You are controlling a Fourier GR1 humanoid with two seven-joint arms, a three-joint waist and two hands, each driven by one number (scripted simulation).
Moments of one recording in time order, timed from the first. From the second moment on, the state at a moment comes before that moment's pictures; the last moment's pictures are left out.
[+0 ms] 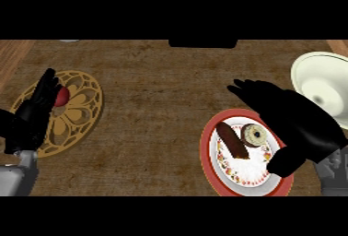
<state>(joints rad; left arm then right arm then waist) -0.16 0.45 -0.06 -1.54 0.17 0.22 0.11 -0.51 -0.65 0.45 -1.93 0.41 0.51 0.59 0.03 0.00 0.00</state>
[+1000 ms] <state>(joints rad) -0.14 0.39 -0.01 -1.51 0.12 0.19 0.09 -0.61 -0.47 0.59 -1.59 0.61 0.72 0.55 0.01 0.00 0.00</state>
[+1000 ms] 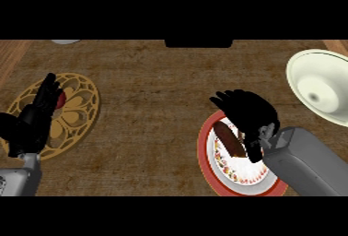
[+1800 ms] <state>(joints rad) -0.14 0.34 0.05 -1.52 0.07 0.13 0.10 -0.47 -0.35 0.59 -1.49 0.91 0.64 0.42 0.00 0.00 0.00</state>
